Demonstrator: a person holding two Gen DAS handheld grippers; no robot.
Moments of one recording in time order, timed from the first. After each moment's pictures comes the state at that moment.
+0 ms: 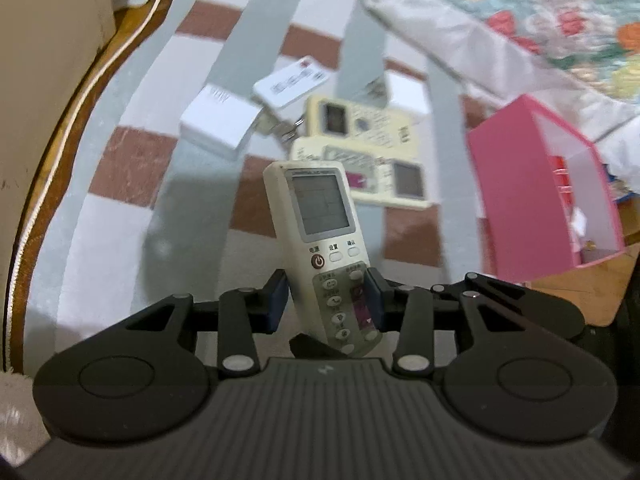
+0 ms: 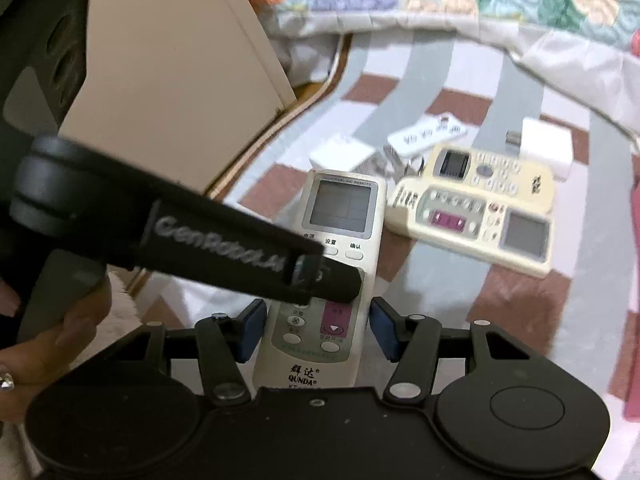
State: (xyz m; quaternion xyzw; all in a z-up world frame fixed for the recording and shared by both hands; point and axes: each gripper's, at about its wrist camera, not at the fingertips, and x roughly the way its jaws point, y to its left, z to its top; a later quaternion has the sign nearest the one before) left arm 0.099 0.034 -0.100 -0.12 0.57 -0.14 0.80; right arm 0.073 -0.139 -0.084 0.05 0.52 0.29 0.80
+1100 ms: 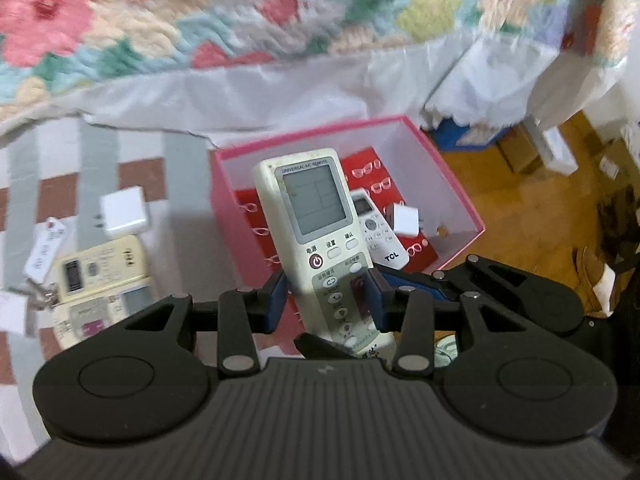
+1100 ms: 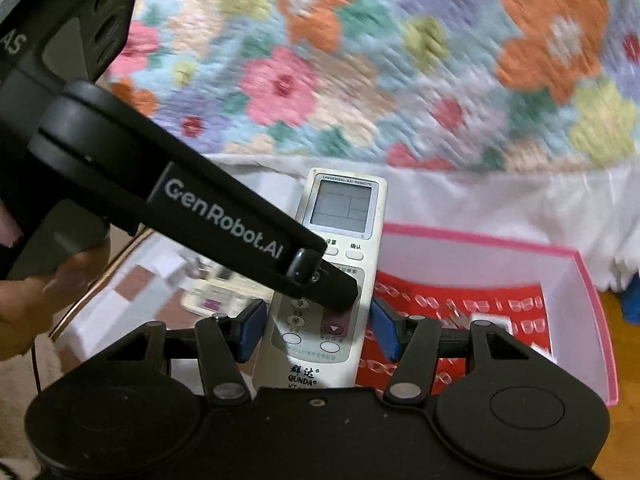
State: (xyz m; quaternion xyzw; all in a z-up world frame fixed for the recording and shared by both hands) left arm 0.140 -0.209 0.000 -0.01 0.54 -0.32 0.78; right arm 0.067 -0.334 0.008 0.02 0.44 0.13 0.89
